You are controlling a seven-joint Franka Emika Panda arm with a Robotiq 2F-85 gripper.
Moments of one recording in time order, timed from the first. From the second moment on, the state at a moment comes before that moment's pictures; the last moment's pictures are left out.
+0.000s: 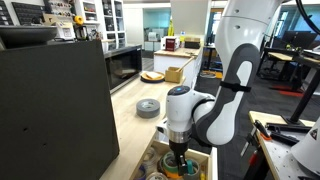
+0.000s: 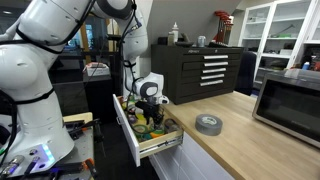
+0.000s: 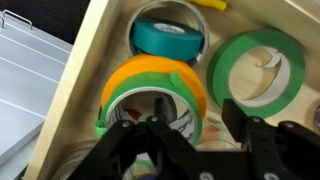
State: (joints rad) arm 0.08 0.64 0.12 -2.29 -0.15 2.87 -0.14
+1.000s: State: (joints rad) arm 0.07 0.53 0.13 -2.30 -0.15 2.88 -0.15
